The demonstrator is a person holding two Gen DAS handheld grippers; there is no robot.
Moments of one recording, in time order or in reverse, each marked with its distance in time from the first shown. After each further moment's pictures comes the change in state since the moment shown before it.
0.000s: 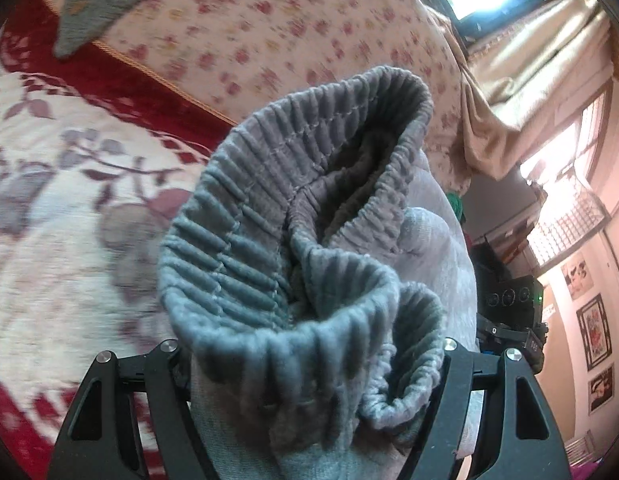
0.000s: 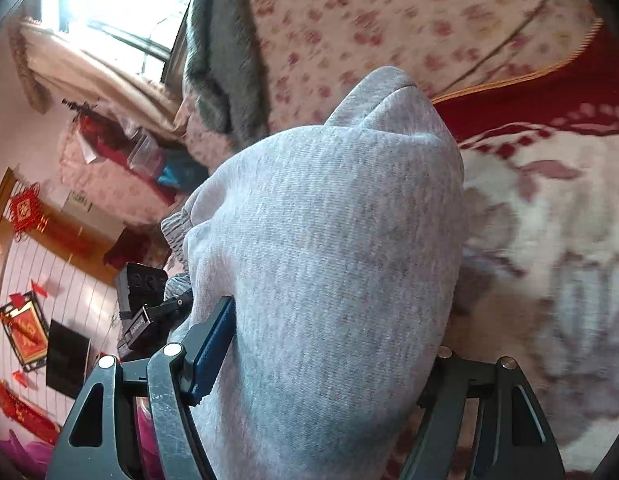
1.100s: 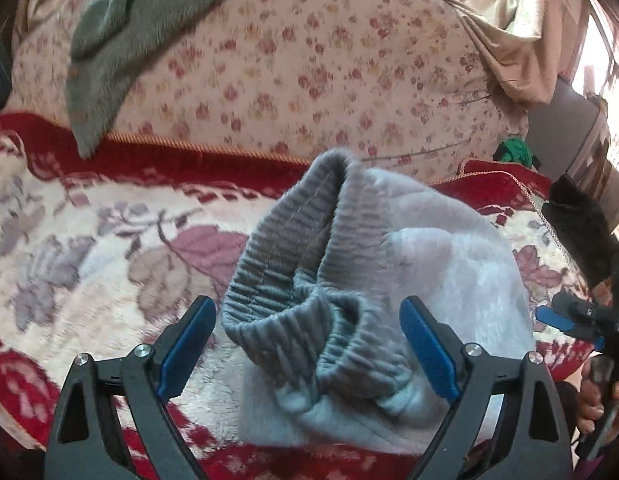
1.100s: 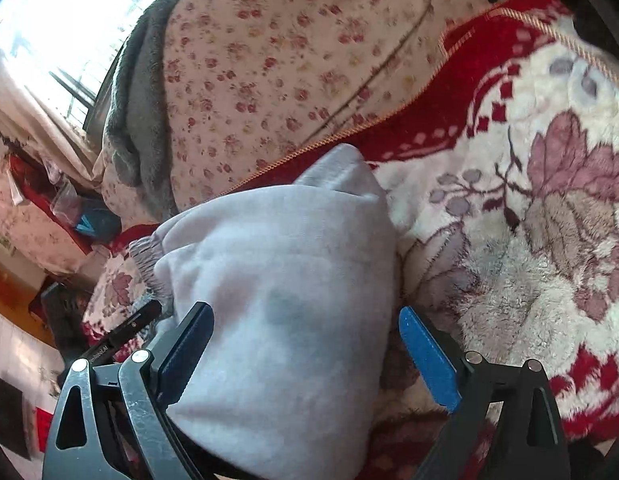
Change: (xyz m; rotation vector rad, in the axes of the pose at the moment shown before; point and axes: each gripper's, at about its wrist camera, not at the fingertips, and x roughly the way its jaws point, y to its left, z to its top) left arm 0.018 -0.091 -0.037 0.298 -0.086 0.433; right arm -0.099 -0.015 -0.031 0.032 -0.172 -0.378
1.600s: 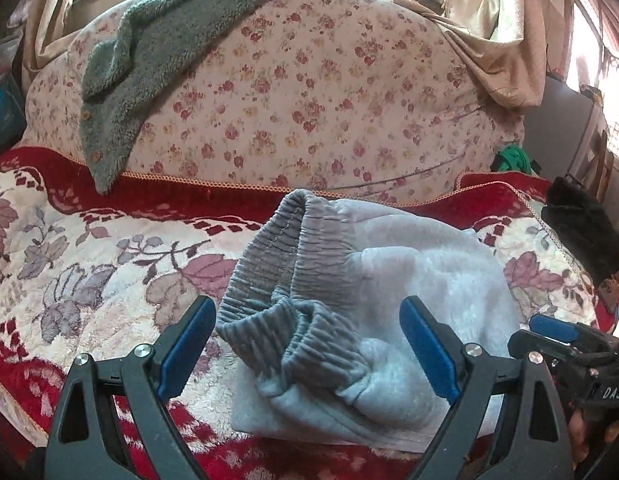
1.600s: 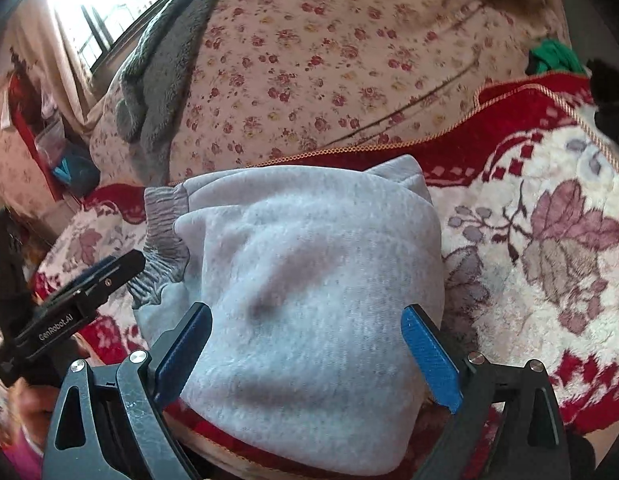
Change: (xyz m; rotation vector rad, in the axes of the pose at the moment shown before) left arm -0.027 -0.030 -0.002 0.050 -0.099 0.069; right arm 0.005 0.074 -0.028 -0.215 -0.040 -0.157
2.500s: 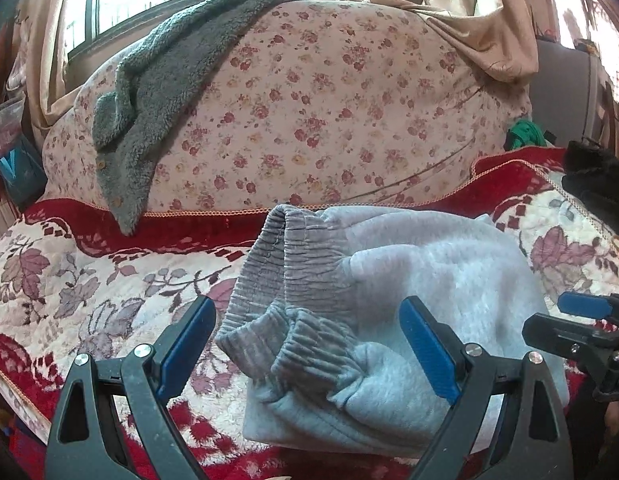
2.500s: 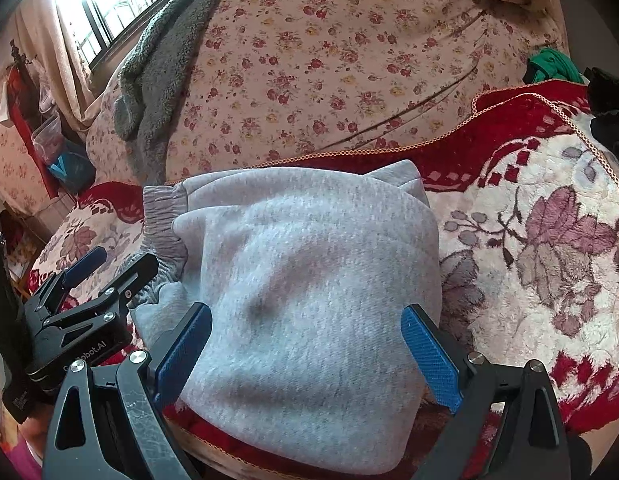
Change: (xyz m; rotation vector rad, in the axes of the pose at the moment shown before) left arm -0.003 -0.034 -0.006 0.137 -0.063 0.138; right arm -0.002 0.001 -0.001 0.004 -0.005 -0.018
